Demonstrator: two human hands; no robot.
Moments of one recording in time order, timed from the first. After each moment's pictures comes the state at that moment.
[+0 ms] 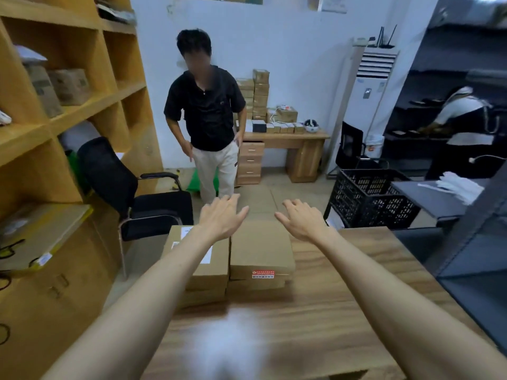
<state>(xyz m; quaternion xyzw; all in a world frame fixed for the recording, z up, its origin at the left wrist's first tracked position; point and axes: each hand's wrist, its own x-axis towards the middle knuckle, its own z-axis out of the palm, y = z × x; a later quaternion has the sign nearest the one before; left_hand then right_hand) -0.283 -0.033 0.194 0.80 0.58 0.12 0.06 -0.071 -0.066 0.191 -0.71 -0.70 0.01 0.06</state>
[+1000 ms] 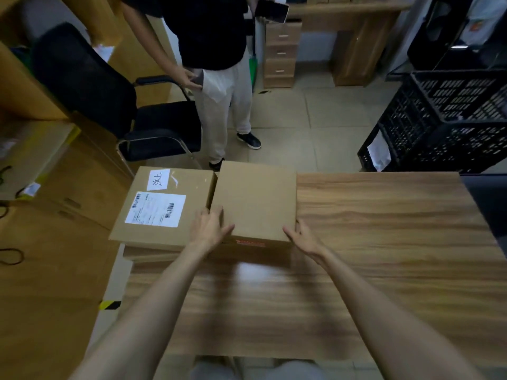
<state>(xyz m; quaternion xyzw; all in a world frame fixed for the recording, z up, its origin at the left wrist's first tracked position) -0.209 0.078 -0.062 0.63 0.74 -0.03 0.24 0.055 0.053 -0.104 -0.70 -0.48 0.51 0.15</state>
